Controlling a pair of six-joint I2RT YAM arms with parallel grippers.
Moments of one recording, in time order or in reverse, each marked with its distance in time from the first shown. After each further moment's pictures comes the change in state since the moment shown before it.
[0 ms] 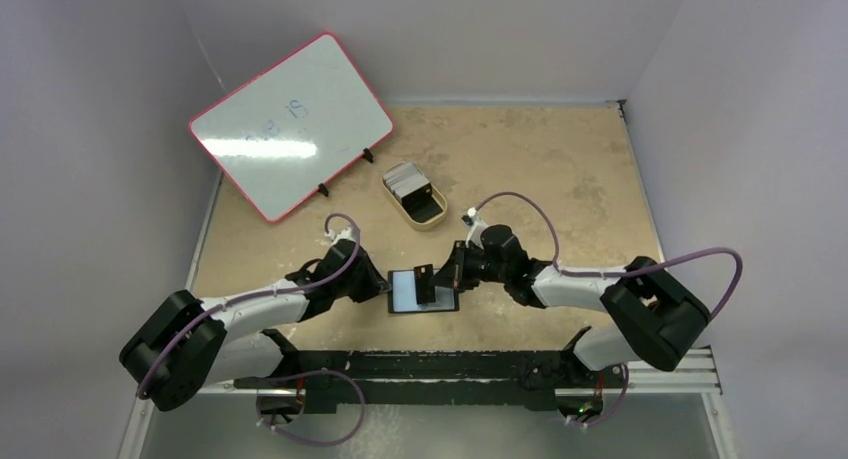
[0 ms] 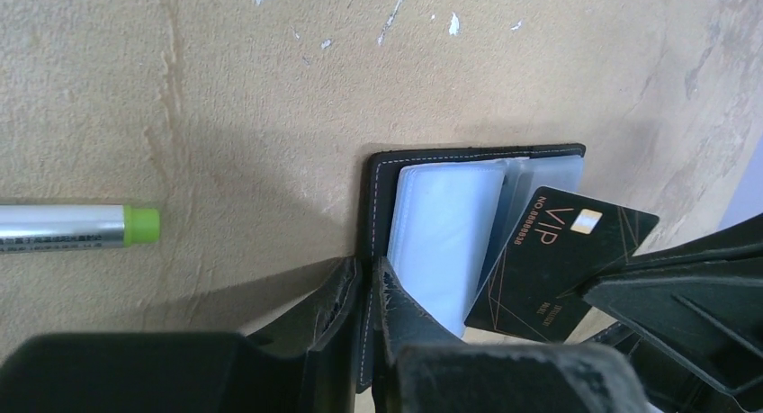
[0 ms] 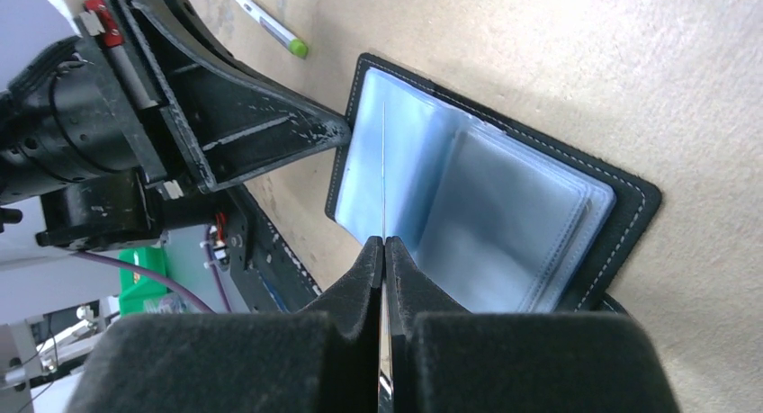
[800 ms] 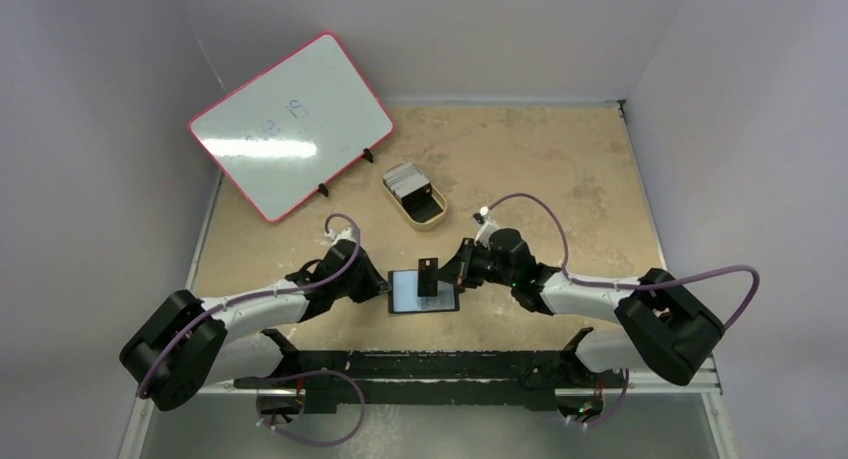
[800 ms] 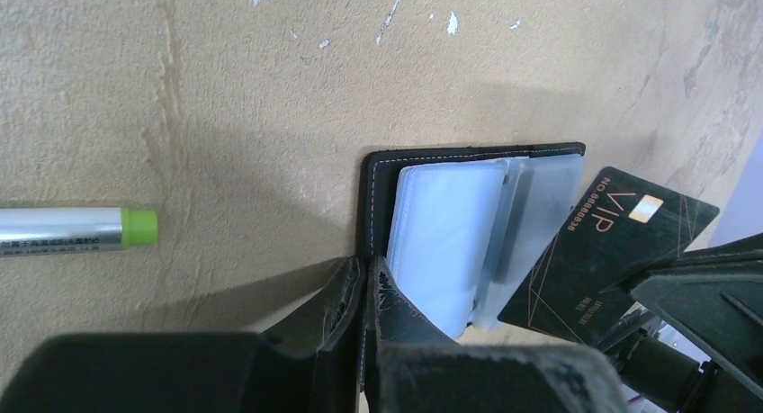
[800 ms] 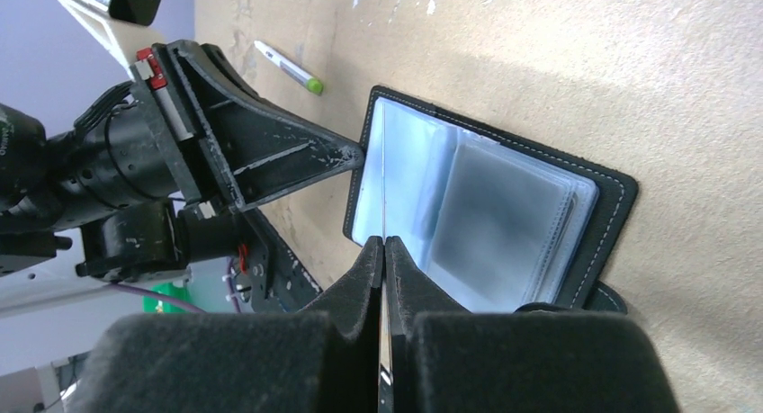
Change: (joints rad) left arm 0.000 0.002 -0.006 0.008 0.002 0.007; right arm 0.000 -0.087 -0.060 0.044 0.077 0.077
